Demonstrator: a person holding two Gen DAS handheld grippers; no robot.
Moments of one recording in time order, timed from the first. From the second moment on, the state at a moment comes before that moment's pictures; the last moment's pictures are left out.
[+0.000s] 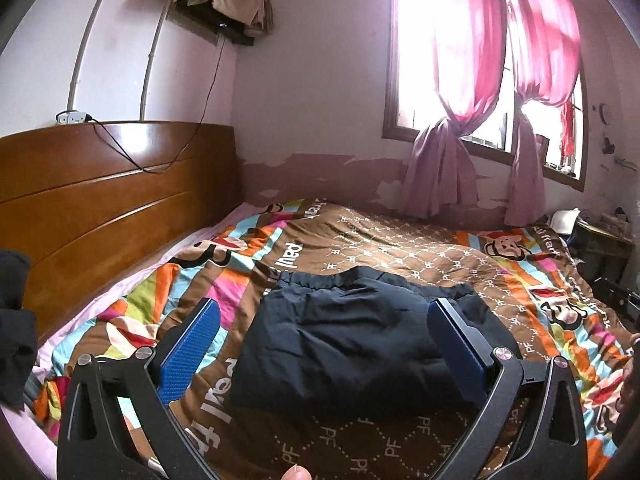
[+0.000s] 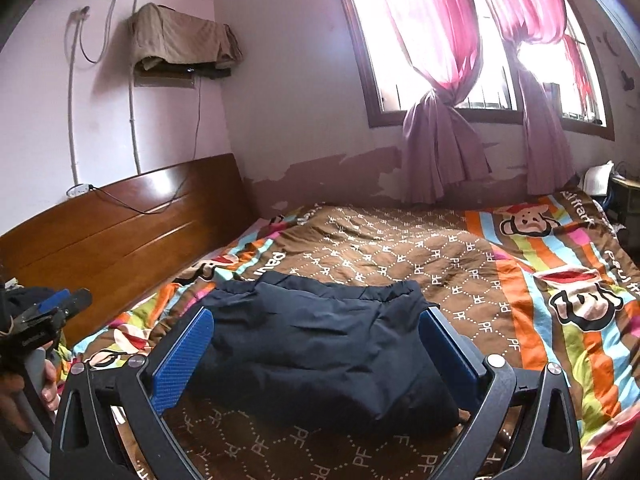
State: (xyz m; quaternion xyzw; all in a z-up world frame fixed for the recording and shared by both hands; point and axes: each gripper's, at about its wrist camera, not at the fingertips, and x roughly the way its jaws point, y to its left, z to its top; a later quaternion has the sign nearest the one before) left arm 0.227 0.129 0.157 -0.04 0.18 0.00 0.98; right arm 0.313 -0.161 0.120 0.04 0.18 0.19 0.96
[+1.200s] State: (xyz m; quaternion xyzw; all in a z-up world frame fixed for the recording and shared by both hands) left arm 0.119 0.102 0.129 -0.02 0.13 -0.02 0.99; right arm 0.194 -0.148 0.094 0.00 0.12 0.20 0.97
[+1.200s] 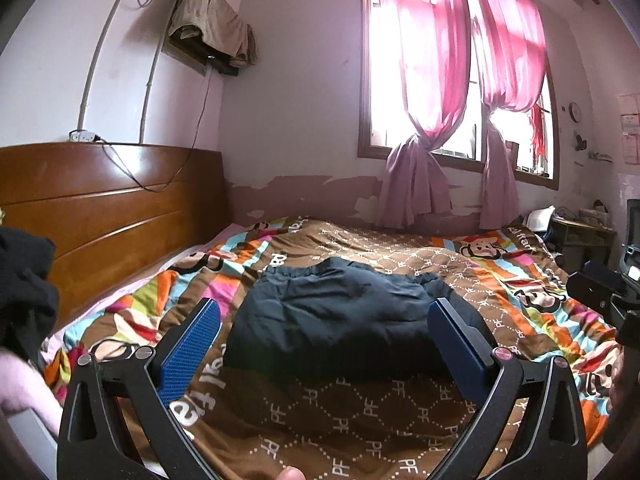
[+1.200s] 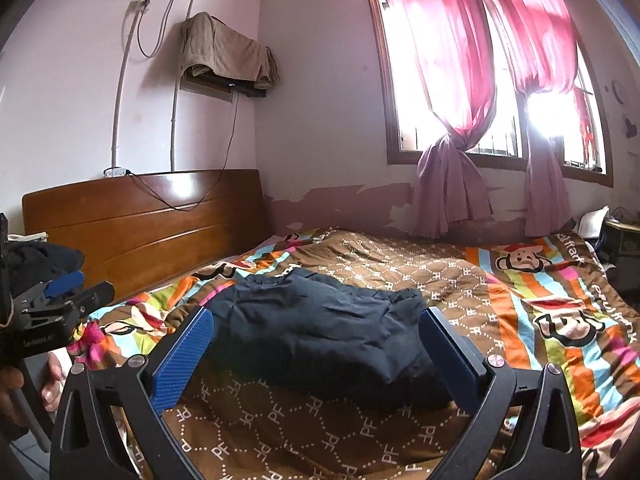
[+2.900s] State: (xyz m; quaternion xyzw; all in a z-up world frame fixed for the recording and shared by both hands) left arm 0.092 0.109 0.036 -0.01 0.19 -0.01 0.98; right arm 0.164 -0.127 0.005 0.02 0.18 0.14 0.97
